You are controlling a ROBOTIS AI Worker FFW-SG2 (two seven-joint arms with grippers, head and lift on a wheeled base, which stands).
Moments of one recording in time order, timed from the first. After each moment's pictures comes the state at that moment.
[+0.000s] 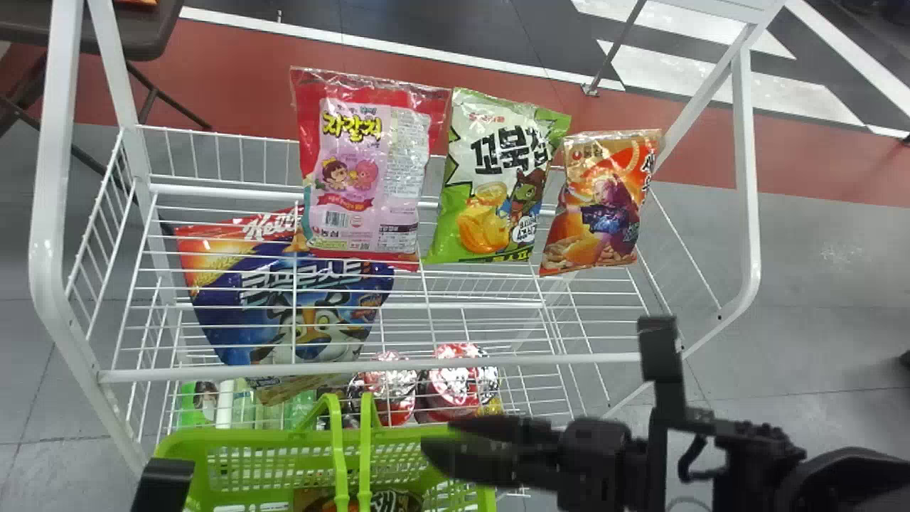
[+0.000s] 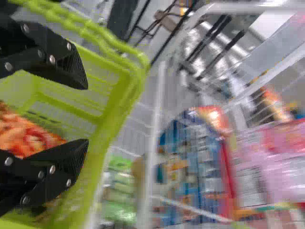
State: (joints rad) left arm 0.59 0.03 -0.23 -2.31 0.02 1.27 -1.26; right arm 0.61 -0.26 -0.37 -2.52 -0.61 1.16 0.67
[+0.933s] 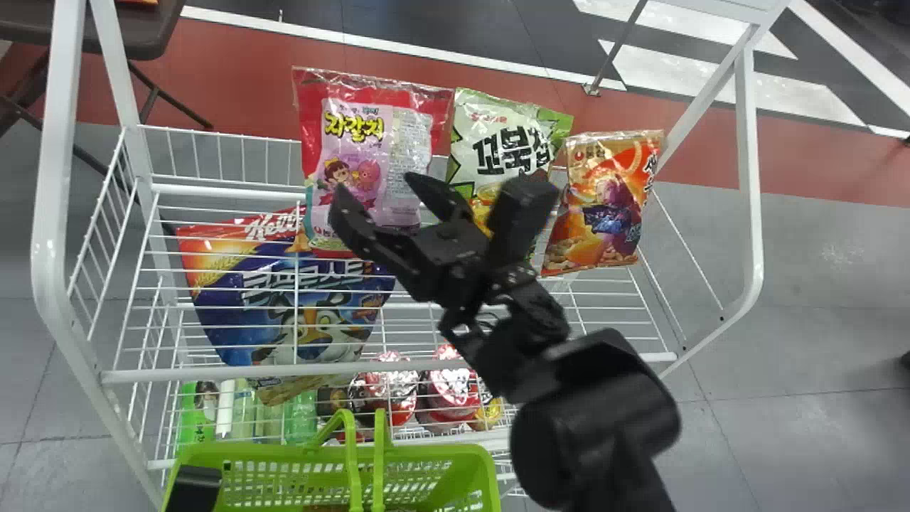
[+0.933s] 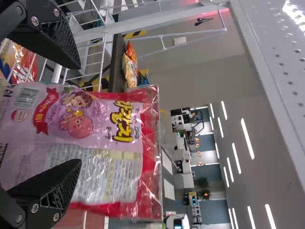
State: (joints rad) left arm 0.57 0.02 -0.27 -2.25 0.00 1.27 -1.25; right arm 0.14 -0.19 0.22 -1.93 -0.27 0.27 0.14
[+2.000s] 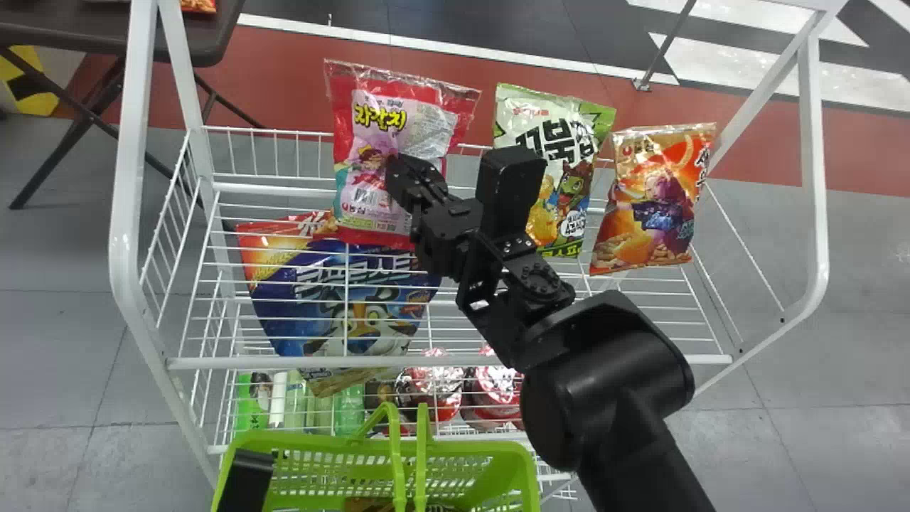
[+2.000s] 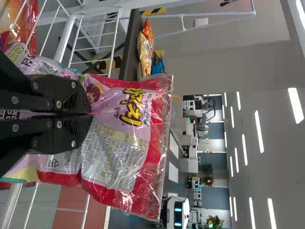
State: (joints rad) left arm 0.56 0.02 -0.26 -2.25 0.00 1.29 -1.25; right arm 0.03 -0.21 0.29 -1.86 -0.22 0.33 0.03
